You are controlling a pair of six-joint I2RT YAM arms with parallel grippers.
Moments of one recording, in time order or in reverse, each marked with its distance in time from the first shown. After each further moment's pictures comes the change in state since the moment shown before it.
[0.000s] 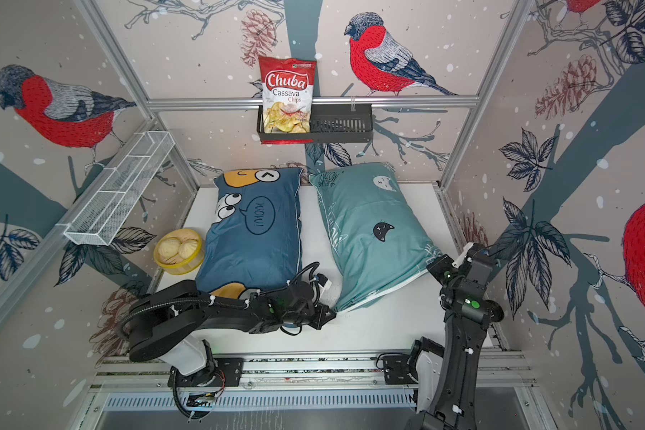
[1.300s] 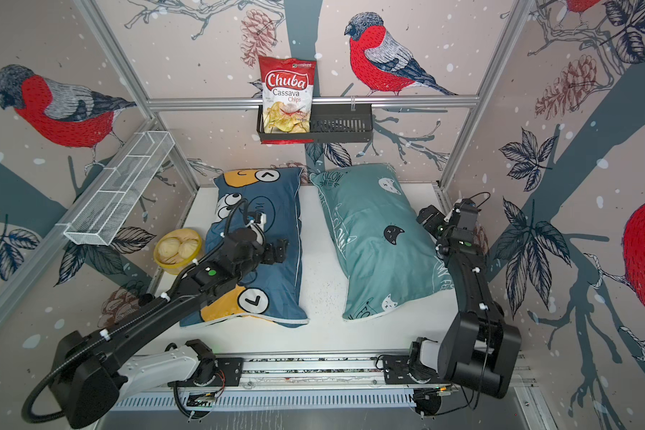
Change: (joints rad) left arm 0.517 -0.505 0.214 -0.546 -0.476 0.423; right arm 0.201 0.627 0.298 0.369 0.103 -0.002
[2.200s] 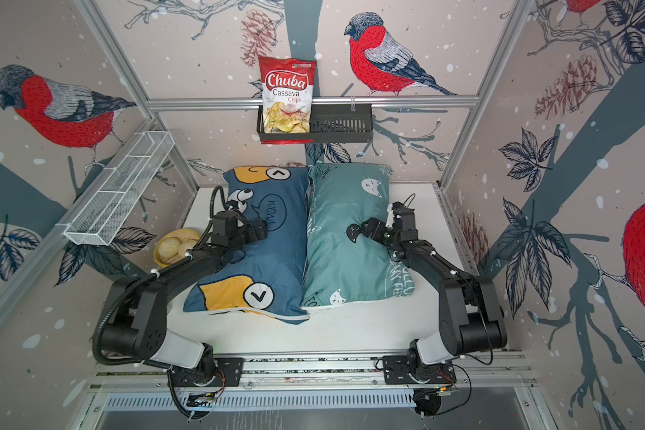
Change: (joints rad) left arm 0.364 0.397 0.022 0.325 0.269 -0.027; right arm 0.450 0.175 -0.107 0.227 -0.063 0.018
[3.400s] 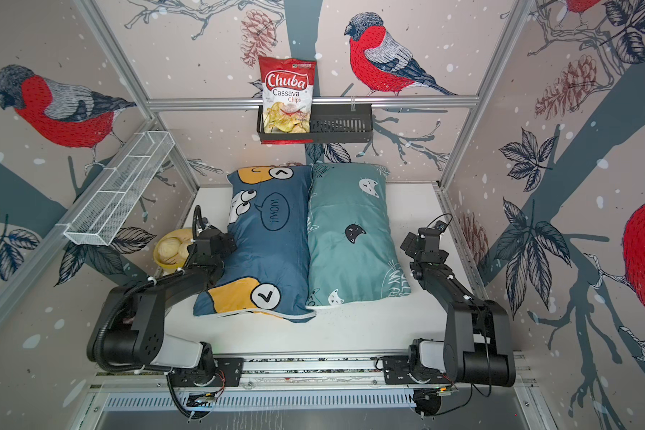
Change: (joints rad) left arm 0.177 -0.037 -0.267 0.288 -0.483 0.185; right arm -0.232 -0.170 -0.279 0.106 0.568 -0.149
